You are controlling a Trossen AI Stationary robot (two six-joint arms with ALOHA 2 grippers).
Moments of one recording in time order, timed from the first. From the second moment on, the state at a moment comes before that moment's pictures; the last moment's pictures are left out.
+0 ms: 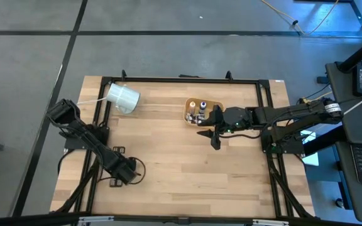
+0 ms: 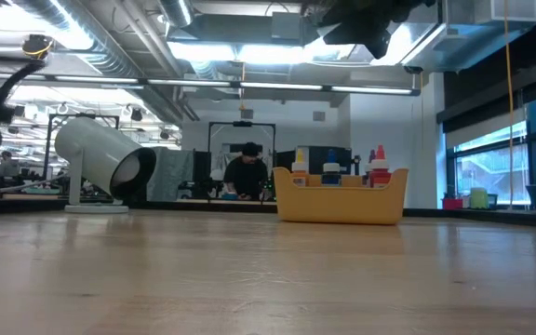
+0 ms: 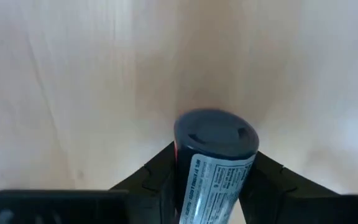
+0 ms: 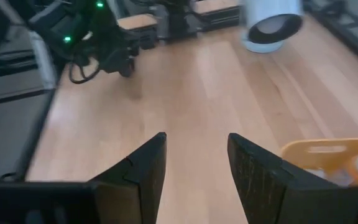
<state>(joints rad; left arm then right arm) -0.71 1.55 0.77 -0.85 0.07 -0.80 0.11 1.25 0.99 -0.23 0.11 0.27</state>
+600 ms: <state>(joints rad) -0.51 1.42 1.13 -0.09 -0.81 -0.41 0.37 1.05 0.99 -0.03 0.32 -0.09</state>
